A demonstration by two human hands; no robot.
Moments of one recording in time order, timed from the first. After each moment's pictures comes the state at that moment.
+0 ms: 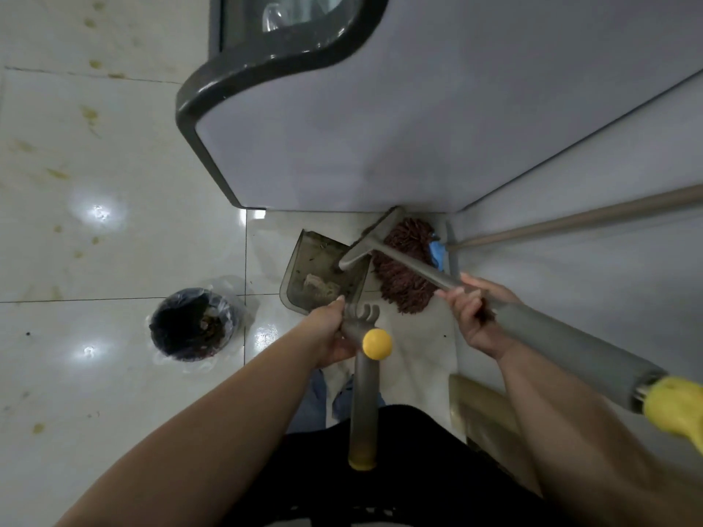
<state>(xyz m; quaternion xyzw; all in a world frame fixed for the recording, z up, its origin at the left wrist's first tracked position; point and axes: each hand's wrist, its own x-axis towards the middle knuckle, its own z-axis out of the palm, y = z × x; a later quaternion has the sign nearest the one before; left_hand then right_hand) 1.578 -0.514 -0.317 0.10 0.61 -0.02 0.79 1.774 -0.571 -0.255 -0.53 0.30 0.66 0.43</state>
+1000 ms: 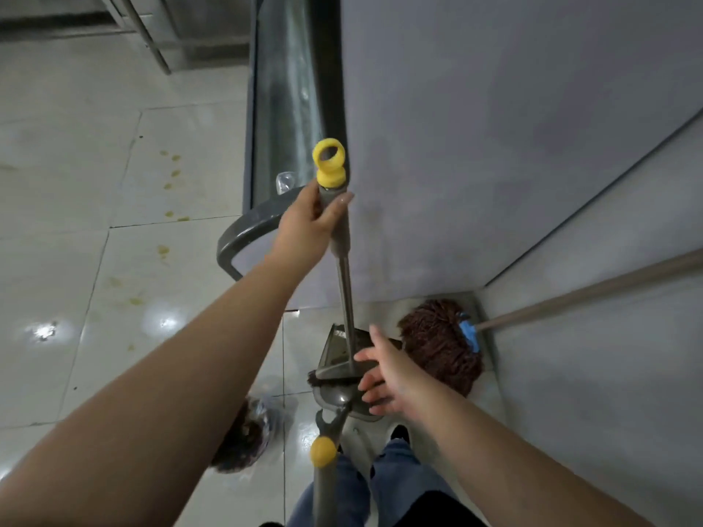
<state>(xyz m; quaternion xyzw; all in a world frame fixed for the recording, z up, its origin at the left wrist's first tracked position) 1.642 -0.338 -0.169 0.68 0.48 0.29 0.47 1.709 -0.500 -0.256 -0.69 -0.09 0.69 0.21</state>
